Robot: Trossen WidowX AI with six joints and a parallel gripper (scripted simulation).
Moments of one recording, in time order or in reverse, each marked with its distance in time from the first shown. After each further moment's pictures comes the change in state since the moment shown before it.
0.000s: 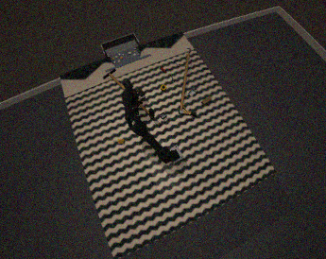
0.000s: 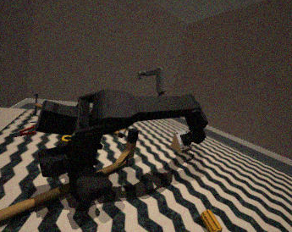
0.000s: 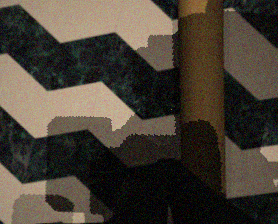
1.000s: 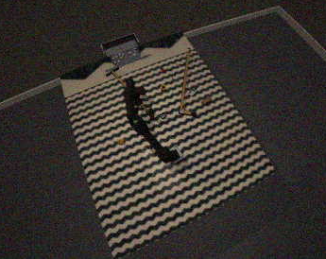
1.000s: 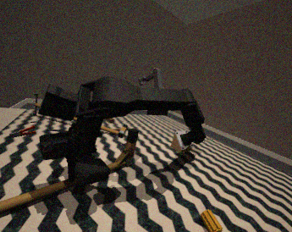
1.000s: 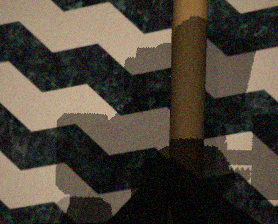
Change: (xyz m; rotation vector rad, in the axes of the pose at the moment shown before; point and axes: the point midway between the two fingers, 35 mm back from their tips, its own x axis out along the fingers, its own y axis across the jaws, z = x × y) arm -0.025 -0.016 0.003 0.003 -0.021 -0.011
